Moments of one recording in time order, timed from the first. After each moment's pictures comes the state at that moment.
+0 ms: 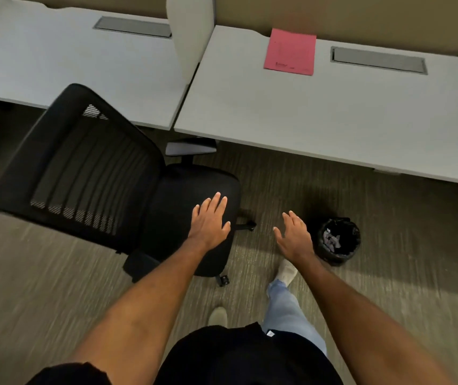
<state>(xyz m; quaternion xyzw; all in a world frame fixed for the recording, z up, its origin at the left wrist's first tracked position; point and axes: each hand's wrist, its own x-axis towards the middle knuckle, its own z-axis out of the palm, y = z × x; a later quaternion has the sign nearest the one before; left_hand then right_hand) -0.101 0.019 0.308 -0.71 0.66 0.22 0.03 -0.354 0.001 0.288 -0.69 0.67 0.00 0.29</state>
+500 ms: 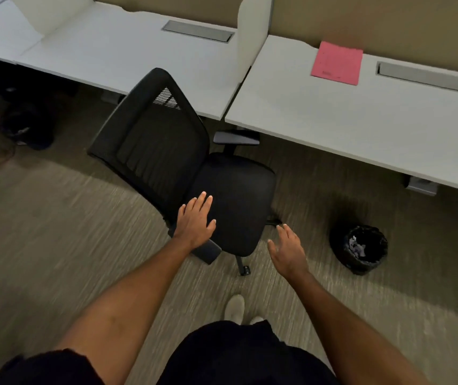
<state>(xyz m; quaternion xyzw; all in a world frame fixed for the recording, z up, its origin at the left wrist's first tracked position) 0.013 0.185 0.346 -0.78 0.60 0.18 0.02 -0.259 0.150 0.304 -0.72 0.62 -0.02 0.32</state>
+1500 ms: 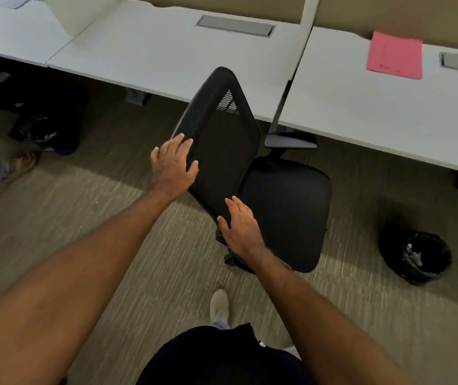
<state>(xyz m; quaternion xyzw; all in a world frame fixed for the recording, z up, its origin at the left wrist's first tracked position) 0.335 0.131 0.388 -0.80 0.58 0.00 -0.13 0.113 0.163 0.321 -0.77 0.50 -0.09 0.38</state>
